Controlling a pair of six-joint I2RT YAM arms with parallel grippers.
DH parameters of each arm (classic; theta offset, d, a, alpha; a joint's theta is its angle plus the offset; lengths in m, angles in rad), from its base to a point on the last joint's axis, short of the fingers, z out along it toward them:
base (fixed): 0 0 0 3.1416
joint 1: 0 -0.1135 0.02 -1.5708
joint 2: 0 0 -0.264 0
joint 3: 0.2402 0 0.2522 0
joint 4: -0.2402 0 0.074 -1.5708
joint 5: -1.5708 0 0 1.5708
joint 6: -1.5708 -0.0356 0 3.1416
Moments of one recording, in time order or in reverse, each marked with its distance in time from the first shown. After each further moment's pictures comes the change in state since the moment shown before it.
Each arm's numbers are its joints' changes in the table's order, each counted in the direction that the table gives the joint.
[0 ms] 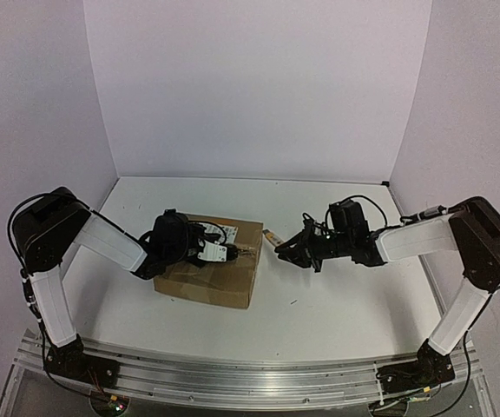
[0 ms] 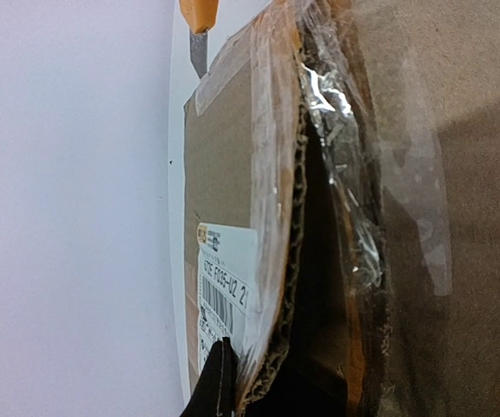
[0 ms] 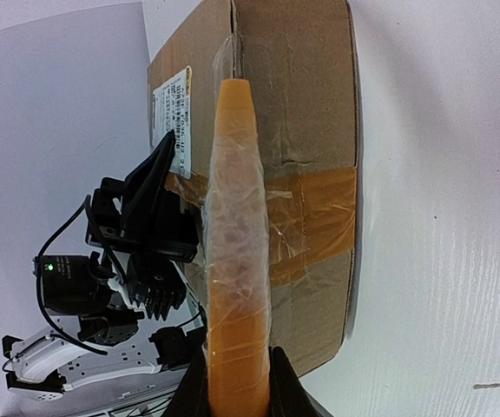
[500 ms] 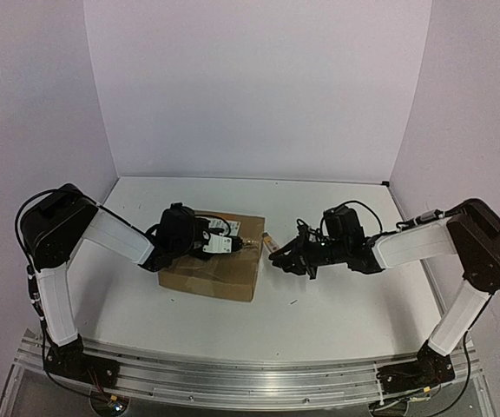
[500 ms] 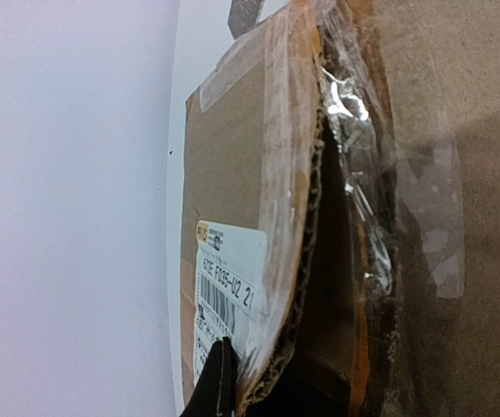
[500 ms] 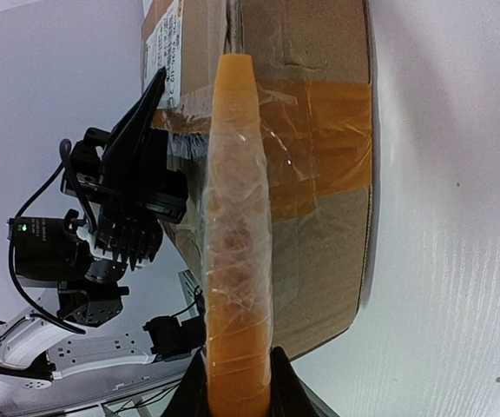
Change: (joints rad) left arm -0.014 -0.060 0.103 -0.052 0.015 0.047; right arm -0.060 0.000 -0.030 0.044 -0.028 -0.021
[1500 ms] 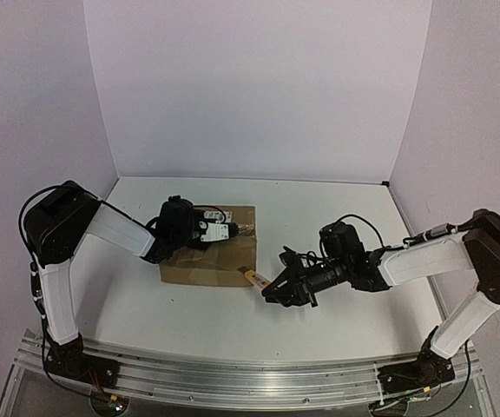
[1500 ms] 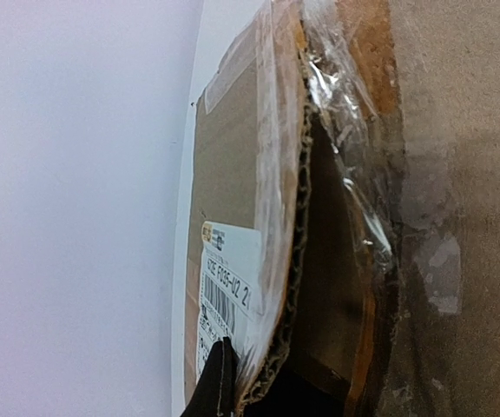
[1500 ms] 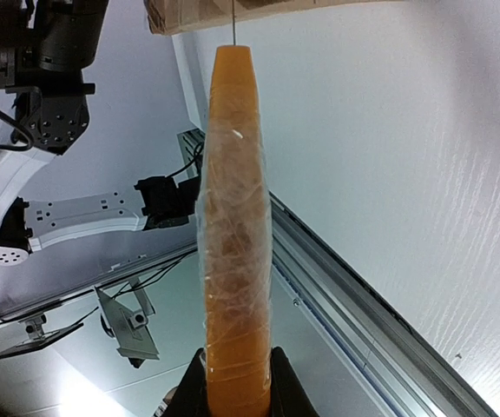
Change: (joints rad) left arm -0.050 -0.035 0.075 -0.039 0.059 0.073; right arm -0.123 0.111 -0.104 -0.035 0.239 -0.020
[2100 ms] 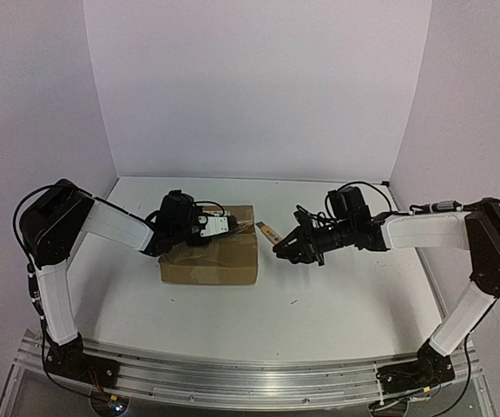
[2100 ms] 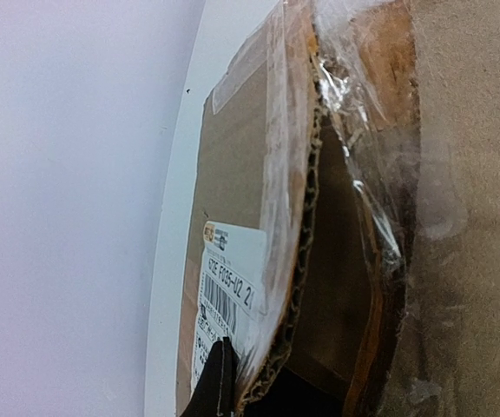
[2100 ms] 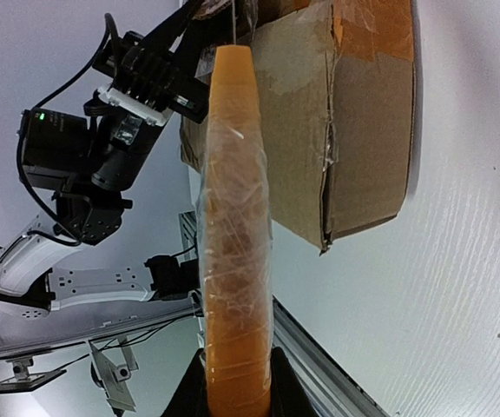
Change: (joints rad) left arm -0.006 0.028 0.039 -0.116 -0.002 0.100; right arm 0.190 -0.046 0.251 -0.280 -0.040 0.254
